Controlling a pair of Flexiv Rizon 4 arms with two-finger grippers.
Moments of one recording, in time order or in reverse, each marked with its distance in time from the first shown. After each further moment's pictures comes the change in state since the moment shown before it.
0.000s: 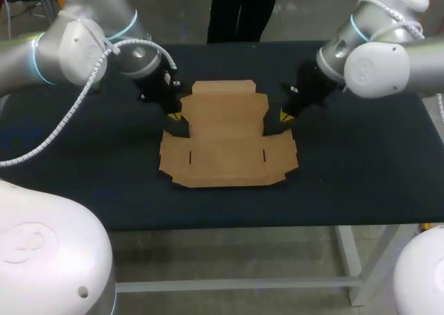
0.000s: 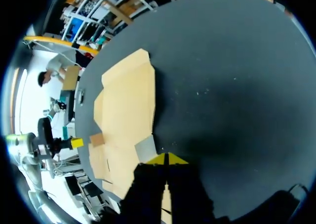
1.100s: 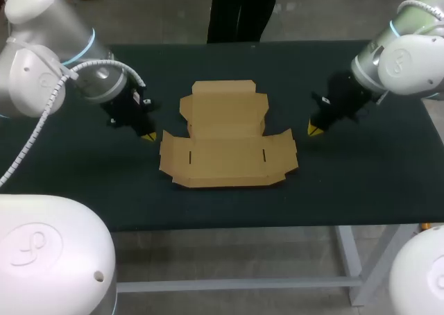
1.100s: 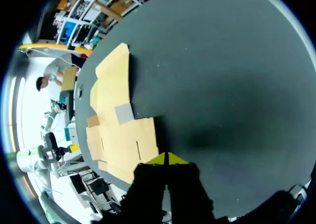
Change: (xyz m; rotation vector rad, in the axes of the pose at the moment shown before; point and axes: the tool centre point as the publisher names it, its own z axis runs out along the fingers) left arm -0.035 0.089 -0.039 0.017 0.025 -0.183; right arm -0.049 -0.061 -0.045 0.054 0.005 0.074
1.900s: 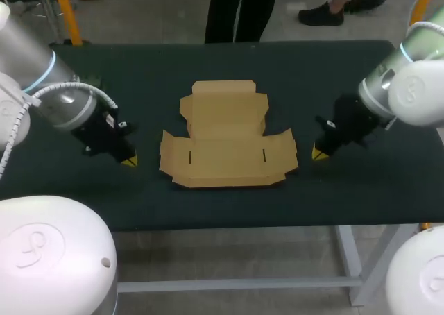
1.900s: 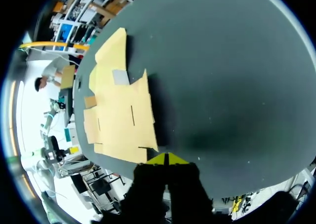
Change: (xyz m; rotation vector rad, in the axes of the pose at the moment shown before) left arm -0.034 0.078 -0.023 -0.033 0.060 -0.096; right arm -0.009 -0.082 -0.001 0.008 -0.003 0.040
